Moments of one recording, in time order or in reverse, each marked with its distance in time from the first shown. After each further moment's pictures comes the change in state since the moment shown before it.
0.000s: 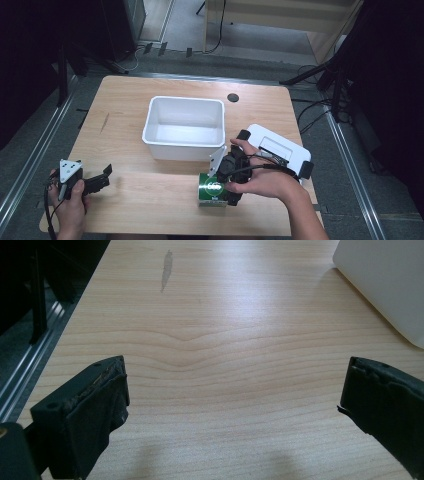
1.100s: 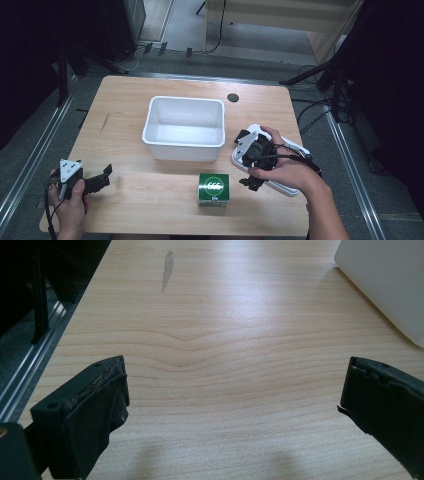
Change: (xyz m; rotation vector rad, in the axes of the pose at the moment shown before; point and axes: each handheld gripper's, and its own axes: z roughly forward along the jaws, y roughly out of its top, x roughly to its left) left arm 0.000 0.000 0.001 0.001 0.007 0.002; right arm -0.033 -0.054 -0.021 -0.009 -0.080 0.137
